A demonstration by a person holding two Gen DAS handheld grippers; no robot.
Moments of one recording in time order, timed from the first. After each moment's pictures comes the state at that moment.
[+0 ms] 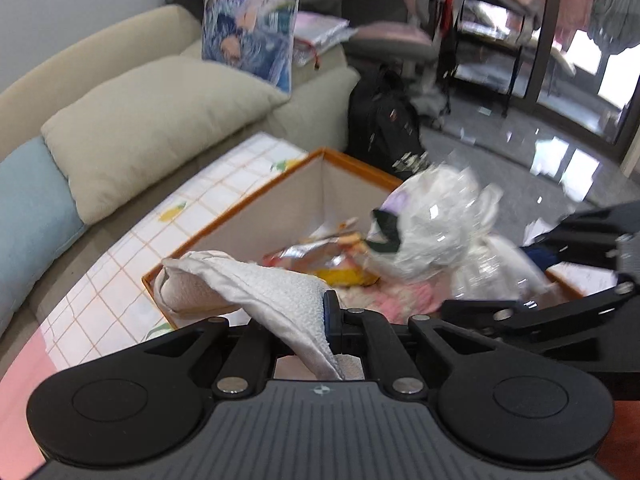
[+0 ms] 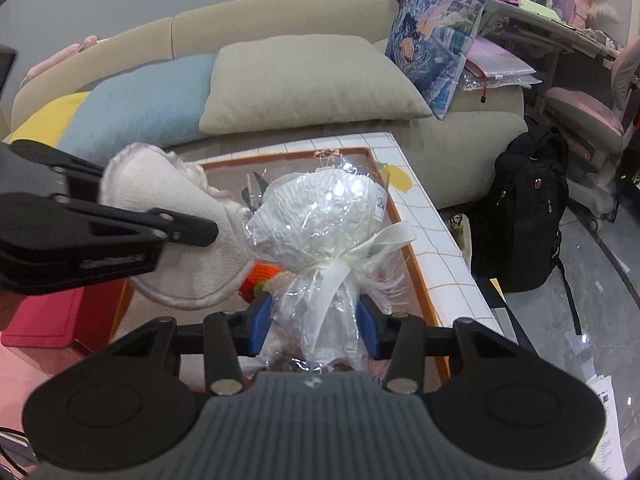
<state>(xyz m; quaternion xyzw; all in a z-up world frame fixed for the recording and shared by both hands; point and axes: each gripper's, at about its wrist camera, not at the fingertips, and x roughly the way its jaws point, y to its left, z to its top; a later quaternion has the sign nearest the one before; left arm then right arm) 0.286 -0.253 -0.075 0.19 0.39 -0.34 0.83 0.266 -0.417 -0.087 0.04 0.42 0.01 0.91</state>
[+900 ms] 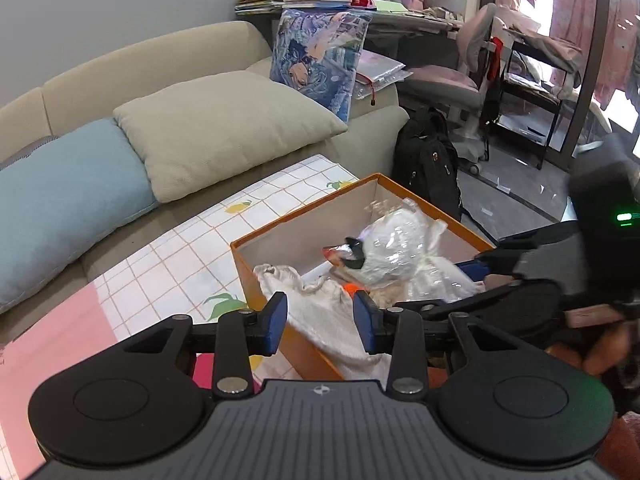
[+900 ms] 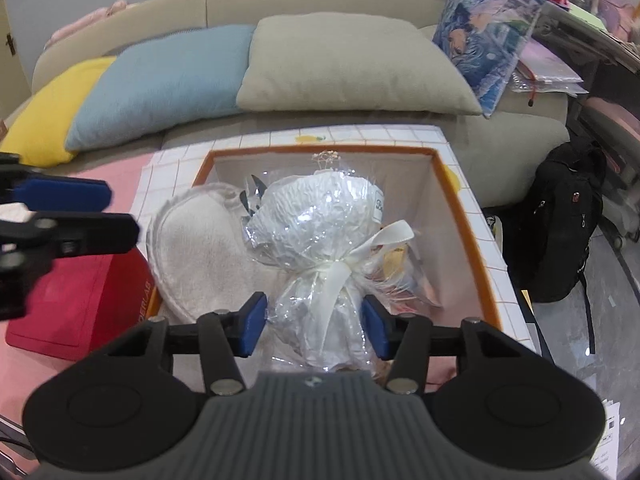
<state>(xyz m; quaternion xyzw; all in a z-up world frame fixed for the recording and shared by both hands) 0.257 -0.194 -0.029 0.12 0.36 -0.28 0.88 0.298 -0.375 -0.094 0.00 0.45 0.05 0.89</state>
